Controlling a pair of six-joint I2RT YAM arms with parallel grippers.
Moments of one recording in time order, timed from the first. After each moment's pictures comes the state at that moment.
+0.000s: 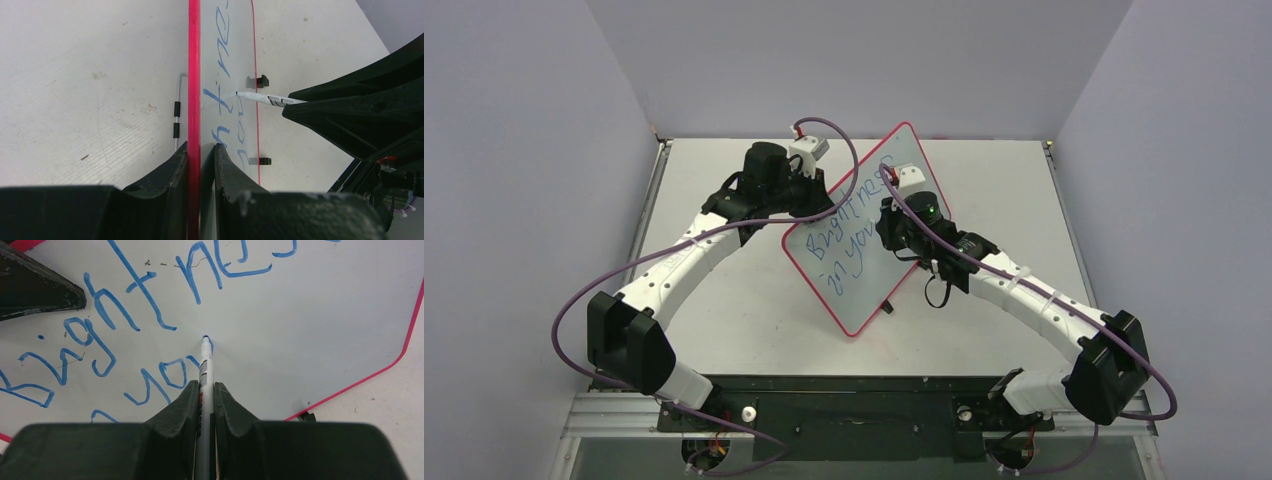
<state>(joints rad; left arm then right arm) -0.49 1.50 1.36 -0.39 0.33 -0.18 0.70 1.34 1.07 -0.23 0.16 0.25</state>
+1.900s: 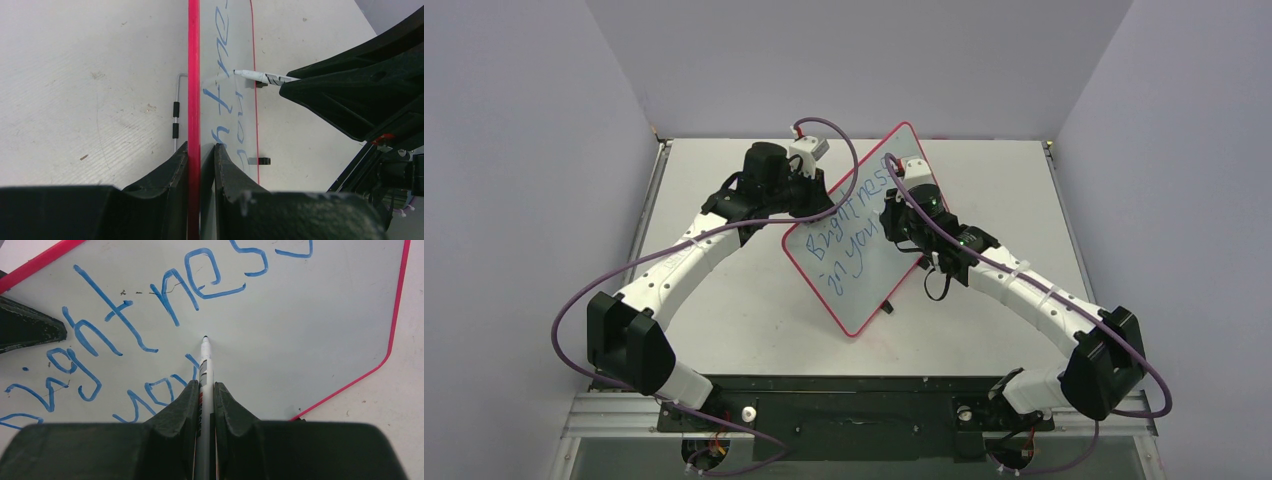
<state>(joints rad) -0.49 1.50 1.36 -0.40 0.33 -0.18 0.66 1.36 1.10 -0.22 0.18 0.27</state>
